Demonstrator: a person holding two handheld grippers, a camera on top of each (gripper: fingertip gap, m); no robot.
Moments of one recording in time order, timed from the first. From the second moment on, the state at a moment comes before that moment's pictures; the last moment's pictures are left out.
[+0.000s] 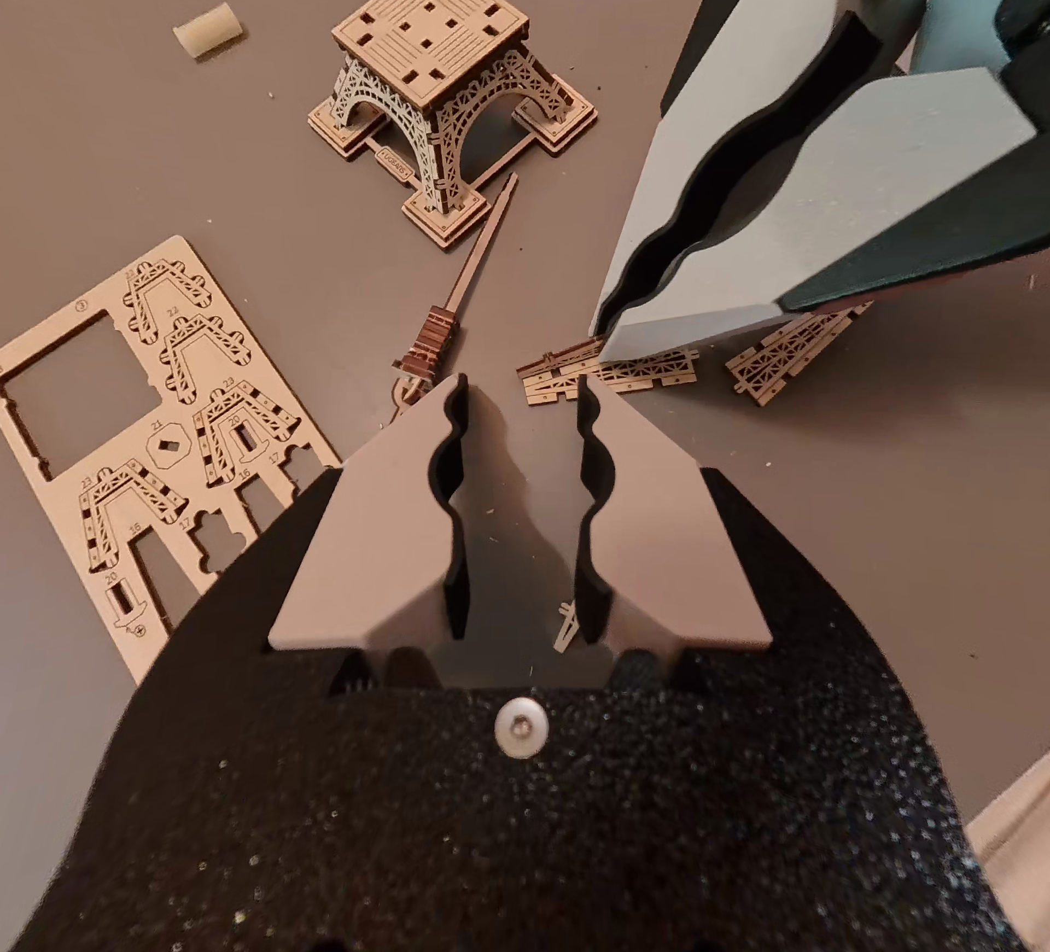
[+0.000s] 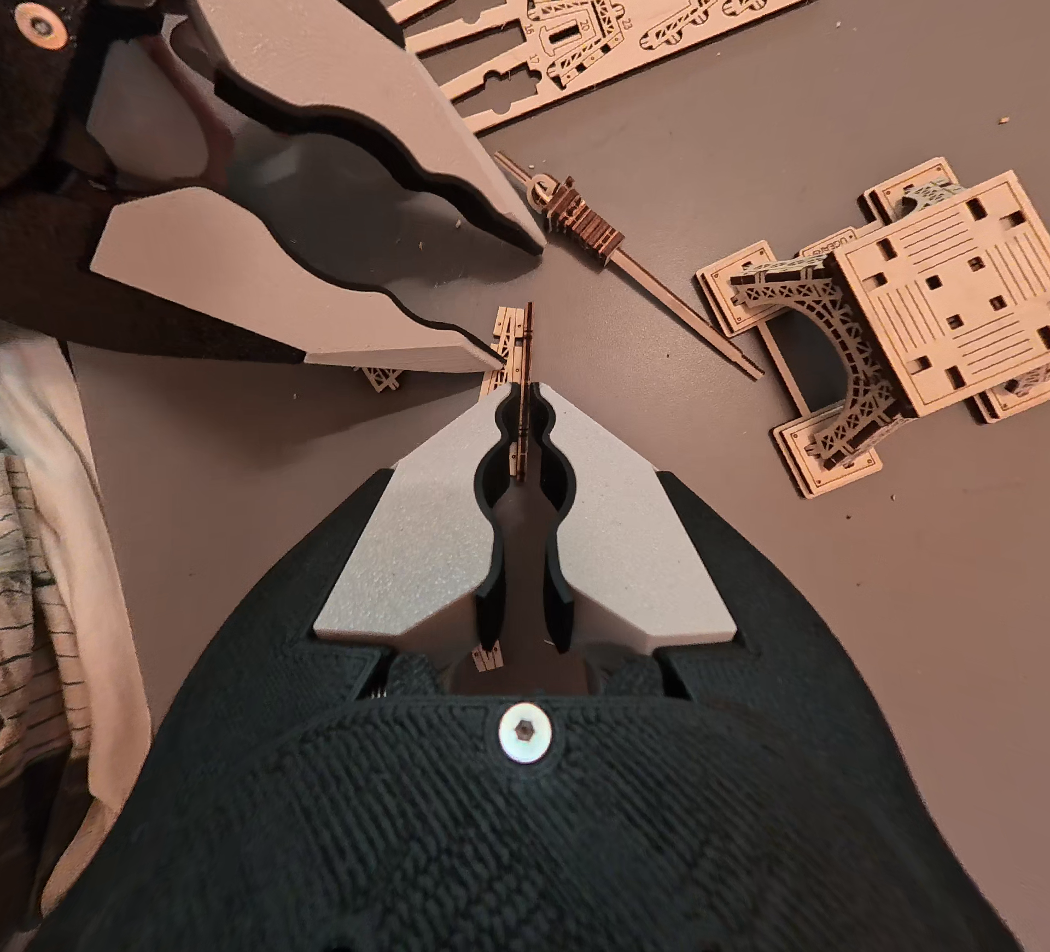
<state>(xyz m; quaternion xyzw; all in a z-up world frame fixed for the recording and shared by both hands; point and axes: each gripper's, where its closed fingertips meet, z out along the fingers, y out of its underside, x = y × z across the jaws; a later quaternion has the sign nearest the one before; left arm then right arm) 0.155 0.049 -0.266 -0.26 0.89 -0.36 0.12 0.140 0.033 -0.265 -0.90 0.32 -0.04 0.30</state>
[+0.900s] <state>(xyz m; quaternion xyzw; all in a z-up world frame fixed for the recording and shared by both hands) 0.159 0.043 -0.259 -0.08 0.90 -0.40 0.16 0.139 0.033 -0.266 -0.93 0.24 -0.06 0.28</state>
